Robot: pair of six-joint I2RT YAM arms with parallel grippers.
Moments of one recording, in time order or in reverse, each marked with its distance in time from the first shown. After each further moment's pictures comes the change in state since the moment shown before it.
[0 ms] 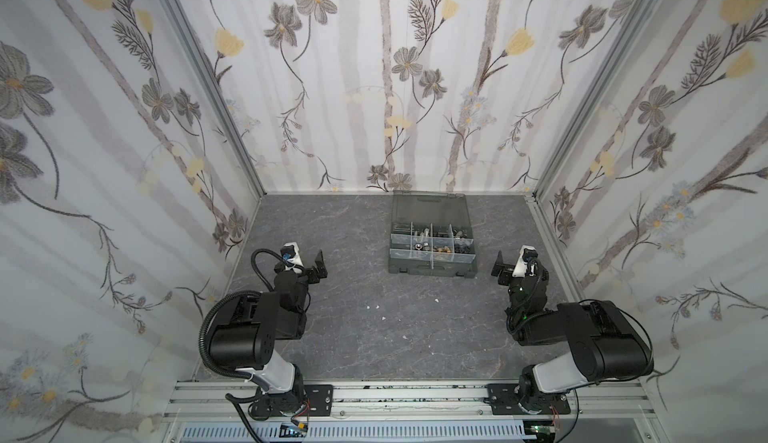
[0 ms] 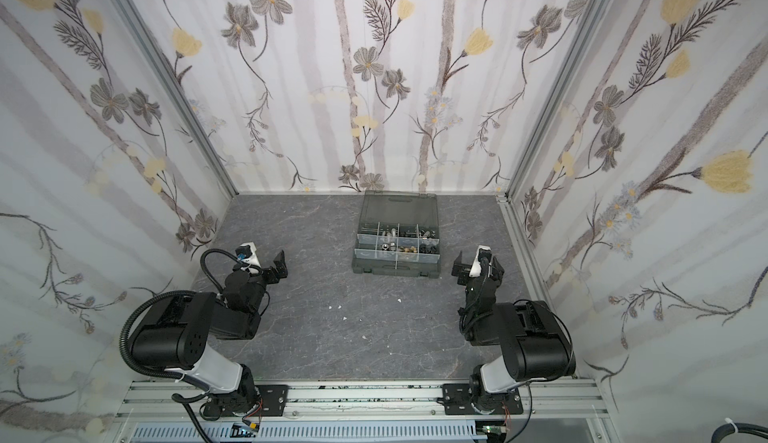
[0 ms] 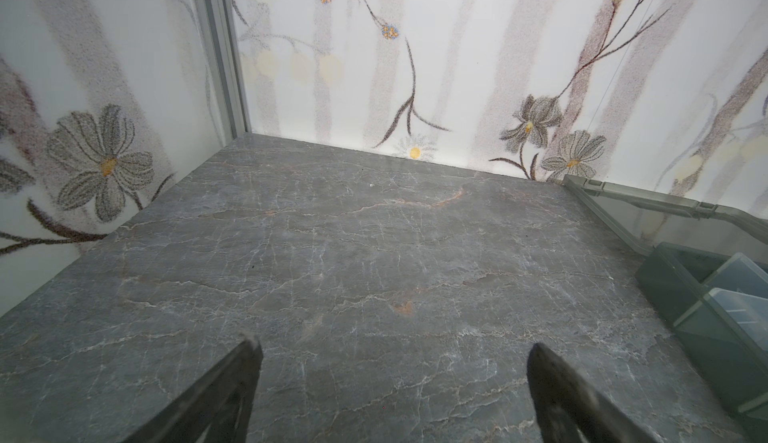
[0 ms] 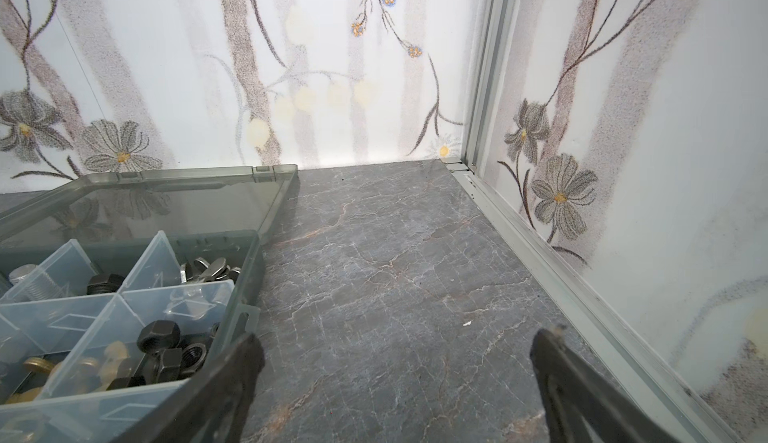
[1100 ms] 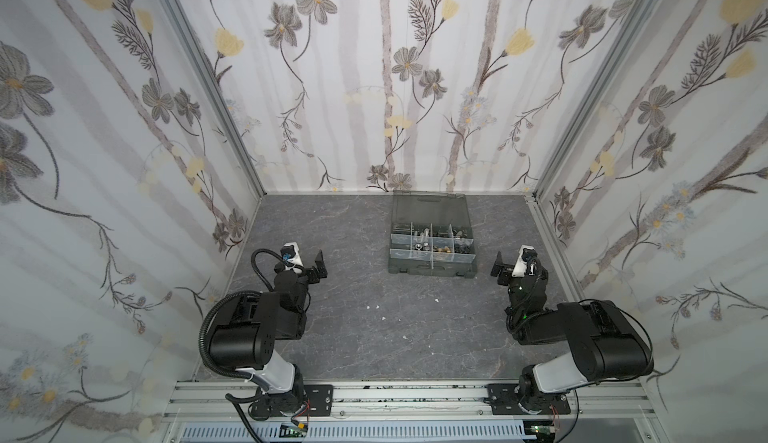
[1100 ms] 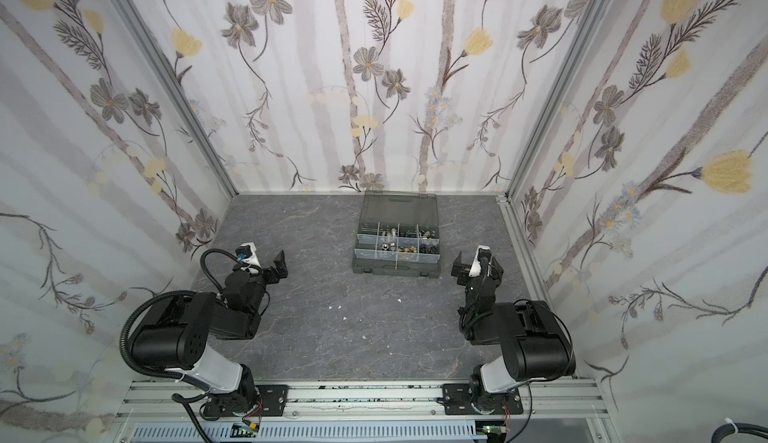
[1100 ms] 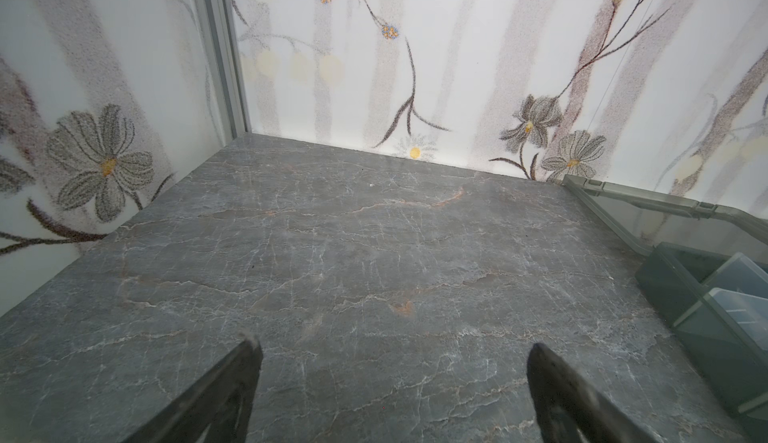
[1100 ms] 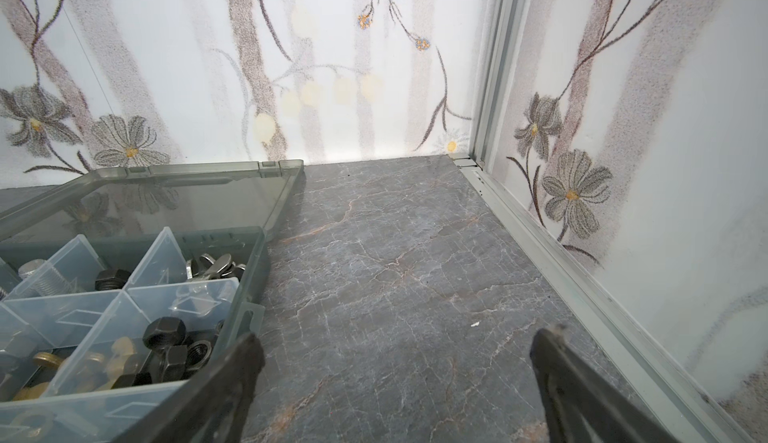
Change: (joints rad) left arm 0.000 0.000 0.000 0.000 0.000 0.000; right arm -0.029 0.002 0.022 -0.035 -0.039 0.012
